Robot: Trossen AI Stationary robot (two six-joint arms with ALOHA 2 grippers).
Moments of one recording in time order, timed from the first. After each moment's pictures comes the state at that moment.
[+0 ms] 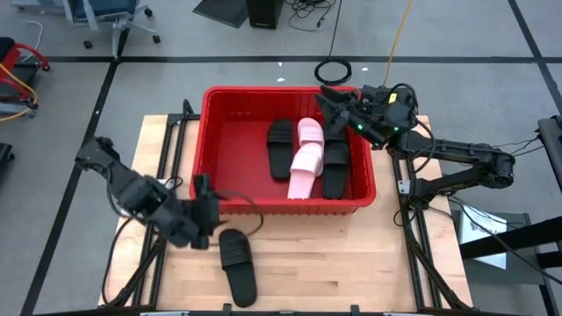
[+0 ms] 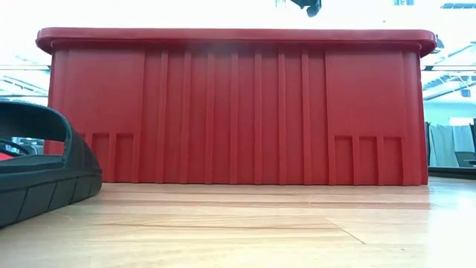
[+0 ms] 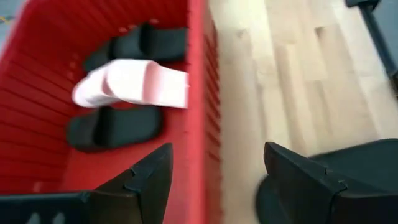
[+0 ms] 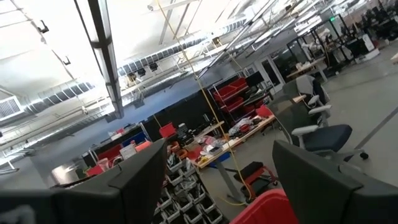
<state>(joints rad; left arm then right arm) -0.62 1.34 1.54 -1.20 -0.57 -0.35 -0.28 1.18 1.02 0.49 0.26 0.47</state>
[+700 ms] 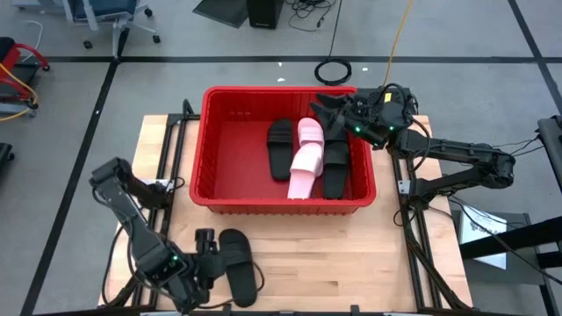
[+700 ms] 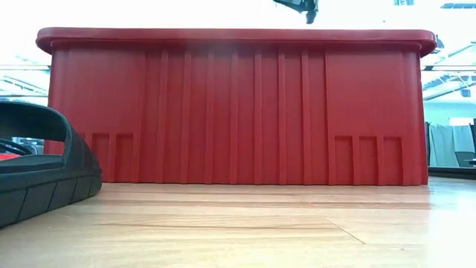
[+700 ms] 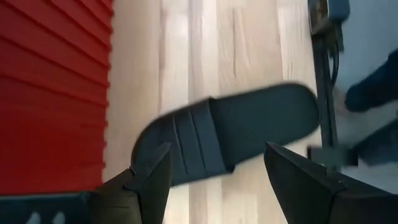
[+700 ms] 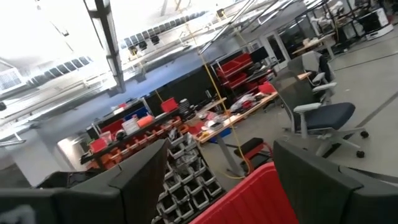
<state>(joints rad) -0.88 1.65 1.54 -1.17 -0.41 -0.79 -0.28 1.18 1.02 0.39 0.18 0.49</state>
